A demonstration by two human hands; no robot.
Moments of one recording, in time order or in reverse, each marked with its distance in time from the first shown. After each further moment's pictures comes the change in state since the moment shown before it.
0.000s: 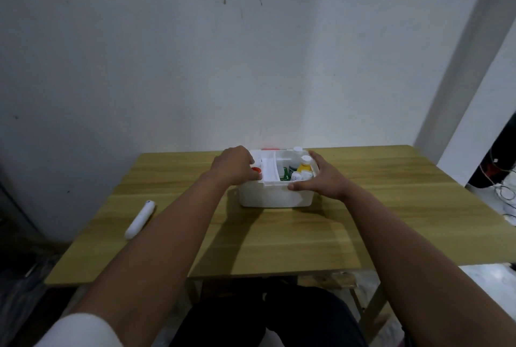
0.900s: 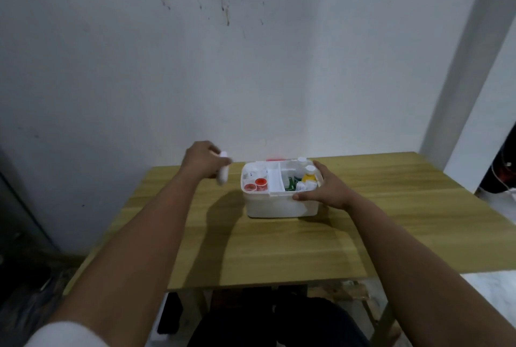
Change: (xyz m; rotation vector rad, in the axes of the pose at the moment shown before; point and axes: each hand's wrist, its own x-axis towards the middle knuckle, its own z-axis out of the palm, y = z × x) left_hand -0.009 -0.052 -0.056 -0.569 0.249 -0.273; right_hand -0.006 -0.004 0.004 0.071 0.042 -0.010
